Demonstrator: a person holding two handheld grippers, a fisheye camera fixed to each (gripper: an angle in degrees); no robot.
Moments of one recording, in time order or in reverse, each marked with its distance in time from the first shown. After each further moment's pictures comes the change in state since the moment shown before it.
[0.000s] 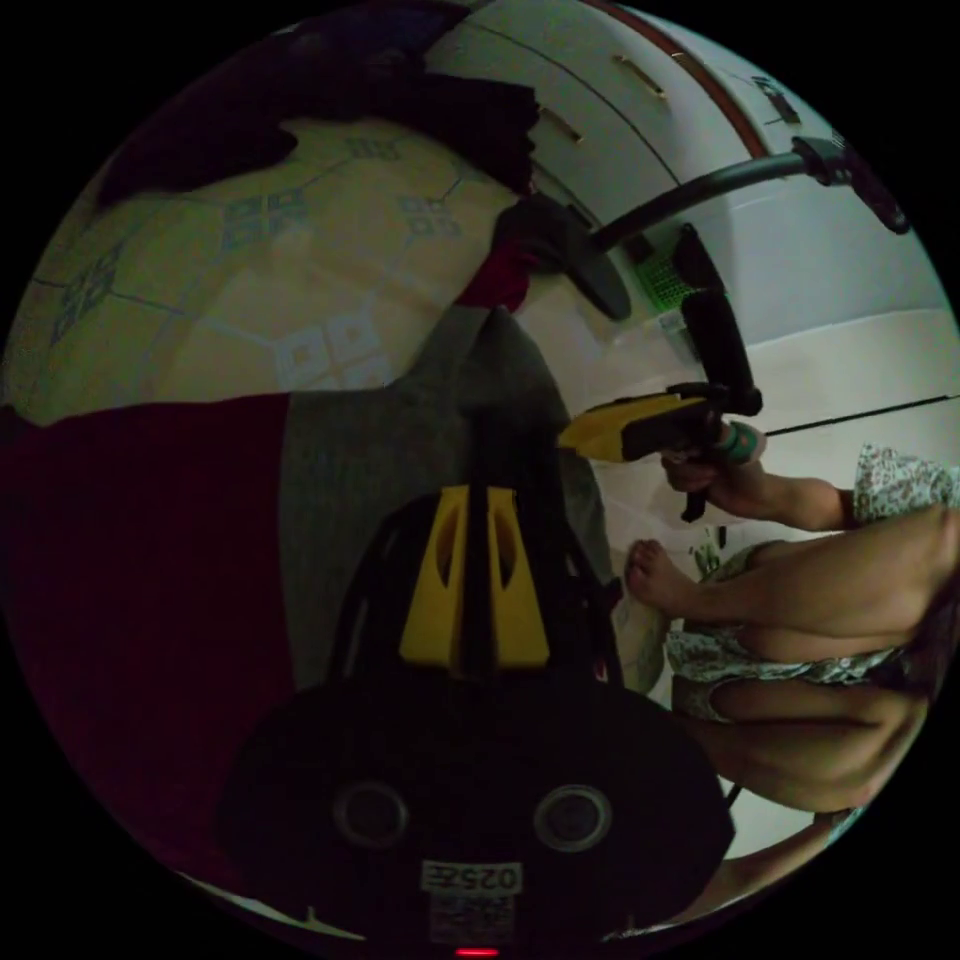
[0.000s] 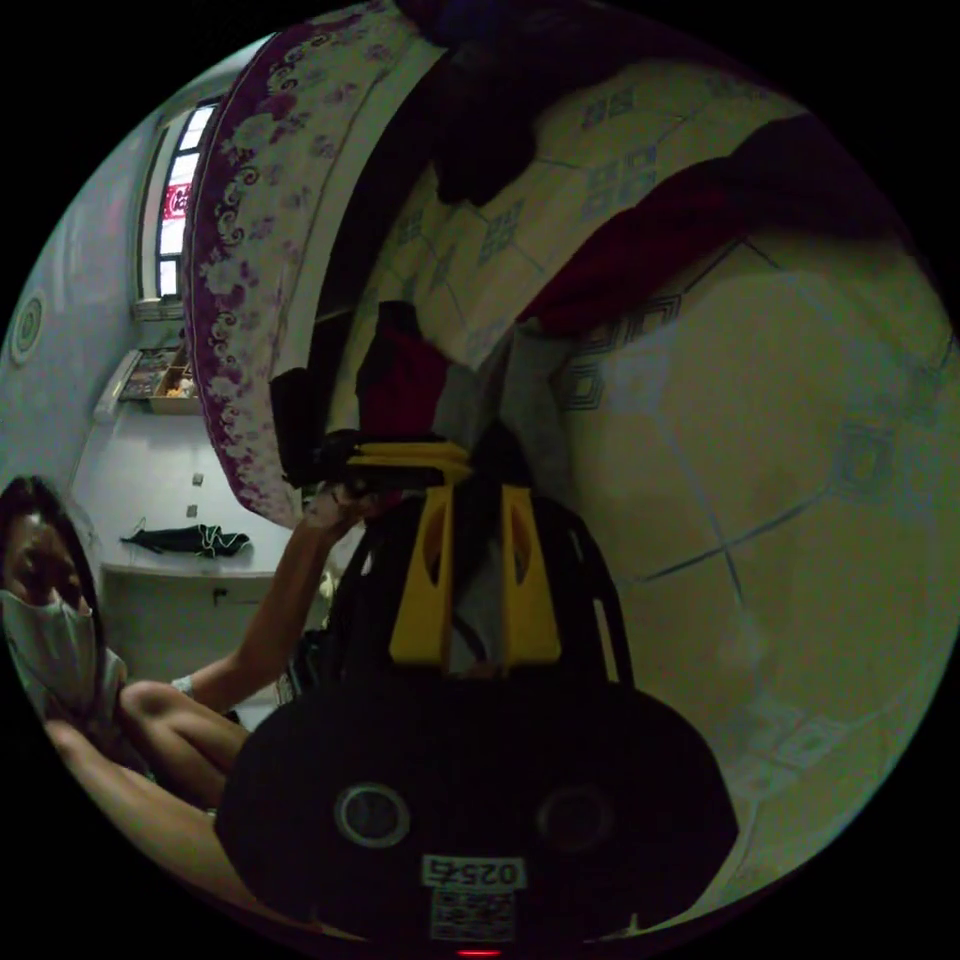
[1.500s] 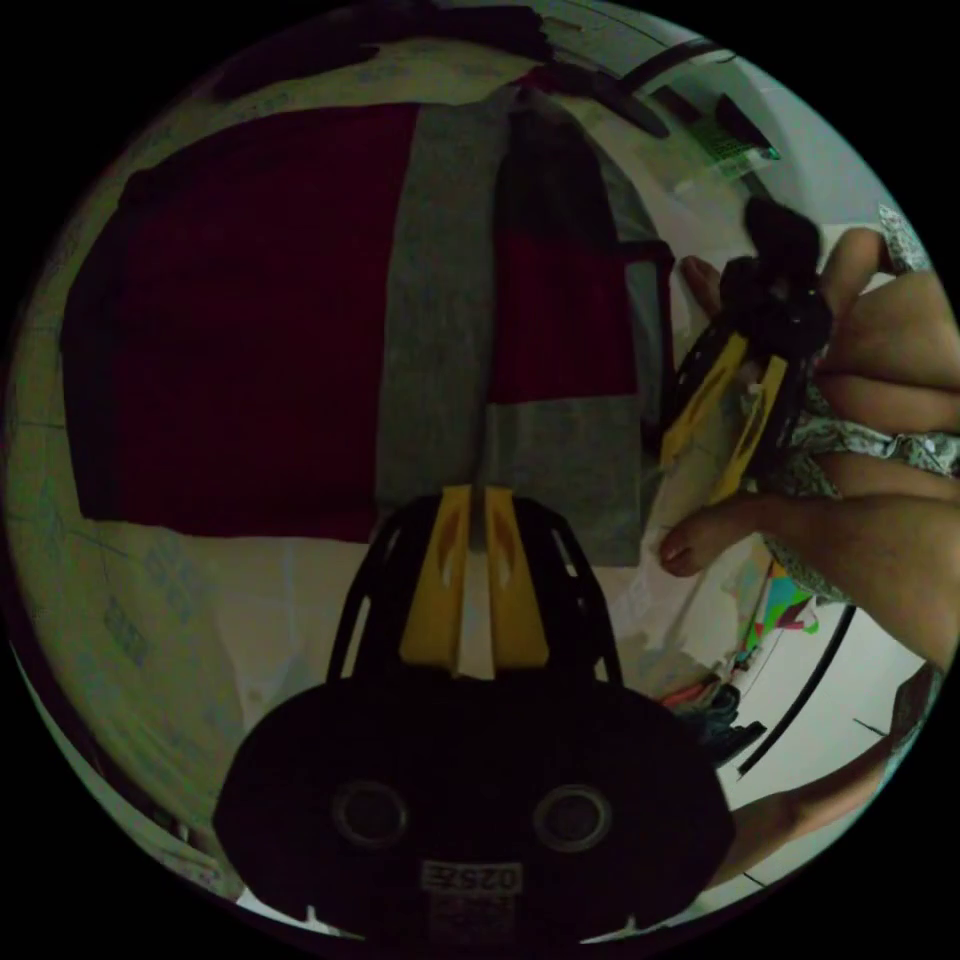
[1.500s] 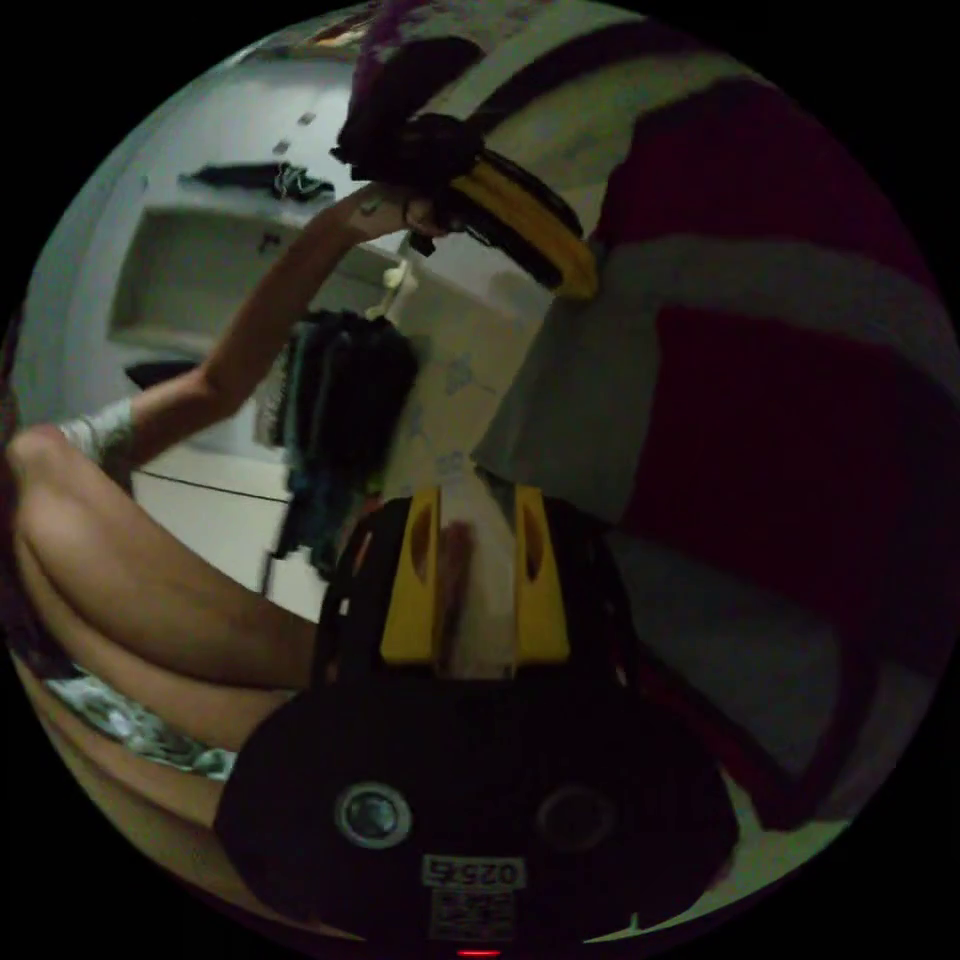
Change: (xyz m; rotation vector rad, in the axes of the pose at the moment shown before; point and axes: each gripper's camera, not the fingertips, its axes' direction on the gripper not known) left arm -0.046 0.199 0.100 -0.311 -0.316 -0.015; right arm -0.090 0.116 0.285 -0.754 -0.165 -0.637
